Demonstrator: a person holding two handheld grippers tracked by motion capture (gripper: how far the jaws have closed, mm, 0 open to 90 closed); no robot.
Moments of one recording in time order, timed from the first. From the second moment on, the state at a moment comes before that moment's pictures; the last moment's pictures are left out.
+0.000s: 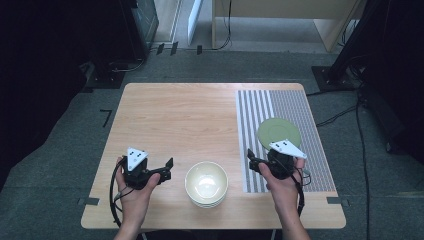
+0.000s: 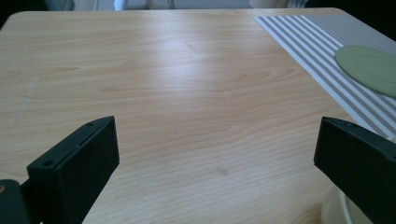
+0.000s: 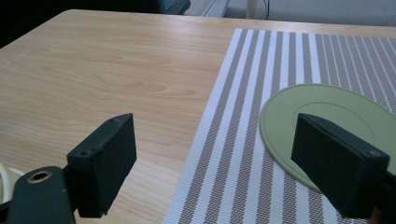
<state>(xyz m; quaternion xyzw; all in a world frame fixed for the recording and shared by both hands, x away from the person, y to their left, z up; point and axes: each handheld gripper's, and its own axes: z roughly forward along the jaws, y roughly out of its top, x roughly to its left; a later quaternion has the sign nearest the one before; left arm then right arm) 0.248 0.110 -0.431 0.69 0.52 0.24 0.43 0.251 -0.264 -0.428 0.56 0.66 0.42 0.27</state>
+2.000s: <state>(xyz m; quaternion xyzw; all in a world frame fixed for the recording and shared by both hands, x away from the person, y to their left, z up) 0.226 0.038 -0.444 0.82 0.37 0.20 0.39 0.223 -0.202 -0.440 0.52 0.71 0.44 0.19</state>
